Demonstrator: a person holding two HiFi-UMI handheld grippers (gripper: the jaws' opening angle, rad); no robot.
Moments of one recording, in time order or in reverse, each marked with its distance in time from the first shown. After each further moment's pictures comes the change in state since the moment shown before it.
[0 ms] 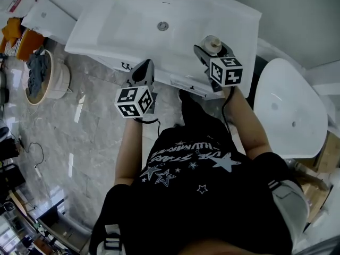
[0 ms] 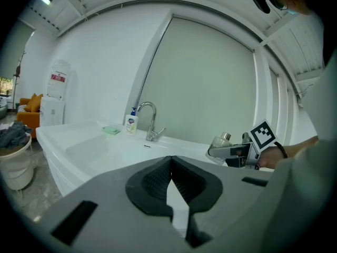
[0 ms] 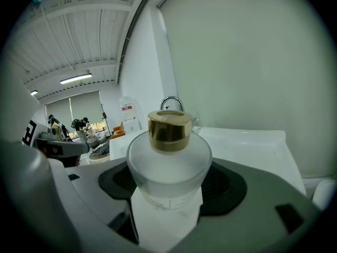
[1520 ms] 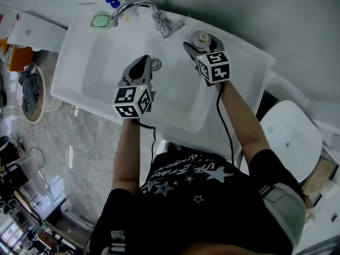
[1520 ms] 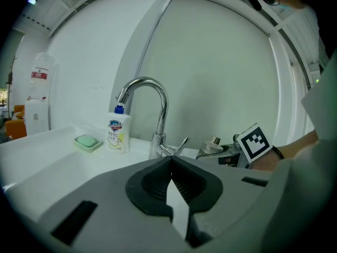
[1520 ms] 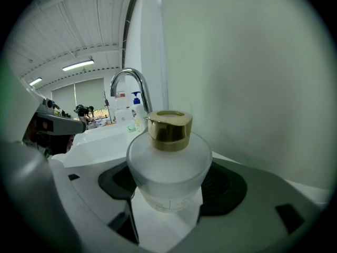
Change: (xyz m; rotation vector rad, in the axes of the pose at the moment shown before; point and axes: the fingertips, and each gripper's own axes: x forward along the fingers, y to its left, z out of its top) left arm 0.295 0.084 0.078 0.036 0.063 0.055; right arm 0.274 -0.165 0.079 -0.129 0.089 0.060
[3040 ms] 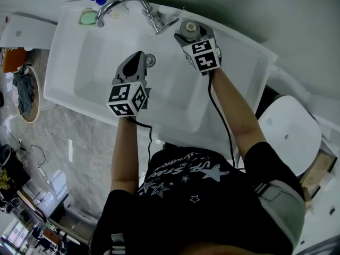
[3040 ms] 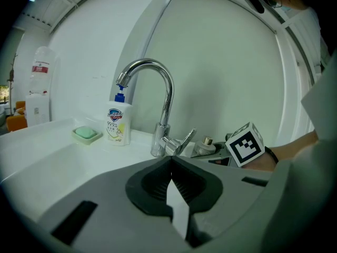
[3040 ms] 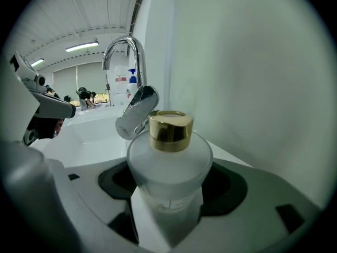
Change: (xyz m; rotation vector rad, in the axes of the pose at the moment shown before) left arm 0.029 0.012 -0.019 -0.026 0.053 0.020; right arm 0.053 -0.015 -0.022 -0.125 0.106 -0.027
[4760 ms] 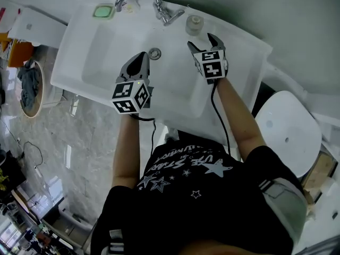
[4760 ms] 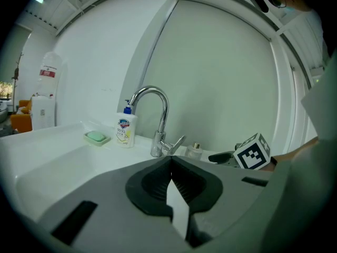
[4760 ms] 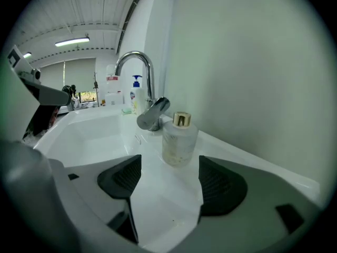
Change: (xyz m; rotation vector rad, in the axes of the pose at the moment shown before) left arm -0.080 -0.016 0.002 -0.013 -0.075 -0.006; right arm -0.086 0.024 -0.029 0.041 0.014 -0.147
